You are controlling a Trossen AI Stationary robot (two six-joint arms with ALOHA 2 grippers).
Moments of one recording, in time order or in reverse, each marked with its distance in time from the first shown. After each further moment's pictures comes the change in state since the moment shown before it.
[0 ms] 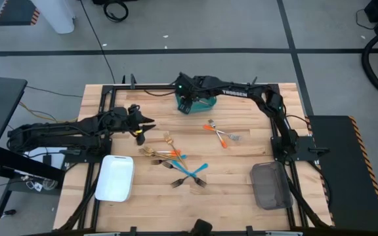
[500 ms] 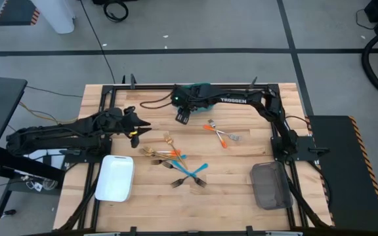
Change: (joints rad) left arm 0.000 -0.128 0.000 -0.136 0.062 -0.038; right arm 0.108 -0.004 0.011 -0.061 0.002 0.069
